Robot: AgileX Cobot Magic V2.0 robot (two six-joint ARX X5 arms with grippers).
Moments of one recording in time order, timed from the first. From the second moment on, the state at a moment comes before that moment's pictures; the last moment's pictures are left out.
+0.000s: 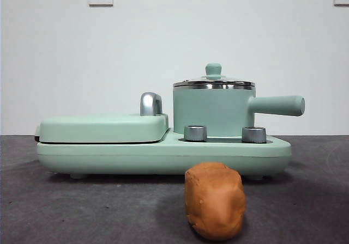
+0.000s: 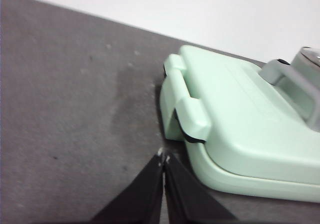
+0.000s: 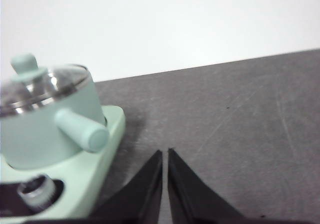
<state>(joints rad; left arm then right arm) -0.04 0.01 0.05 -0.20 0.16 -0.30 0.00 0.01 0.04 -0.05 -0.12 0.23</state>
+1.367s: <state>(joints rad) -0.13 0.69 0.87 -0.51 0.69 -0.26 0.00 0.52 0.93 -0.82 -0.64 0.11</state>
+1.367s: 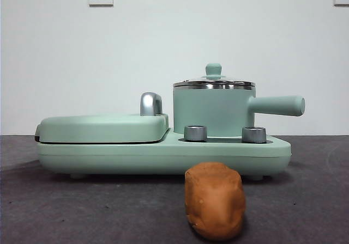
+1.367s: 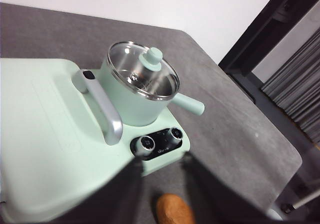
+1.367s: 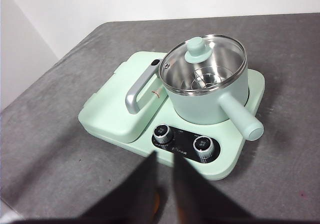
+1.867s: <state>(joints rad) -0.23 0.93 0.95 -0.48 0.69 -0.25 0.00 0.52 0.93 -0.82 -0.64 0.10</state>
